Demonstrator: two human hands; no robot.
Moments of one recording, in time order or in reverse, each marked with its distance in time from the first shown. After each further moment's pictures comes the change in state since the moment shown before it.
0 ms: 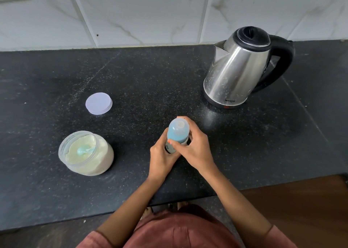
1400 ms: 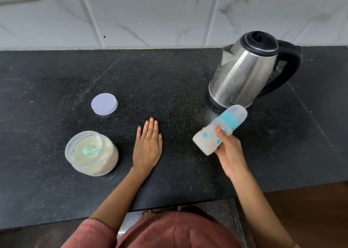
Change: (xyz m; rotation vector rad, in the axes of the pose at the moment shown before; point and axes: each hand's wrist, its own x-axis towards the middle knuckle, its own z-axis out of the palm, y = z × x) left_hand 0.038 -0.046 -0.034 0.999 -0.149 0.033; right_hand 0.002 0.009 -0.050 0.835 0.296 0.587
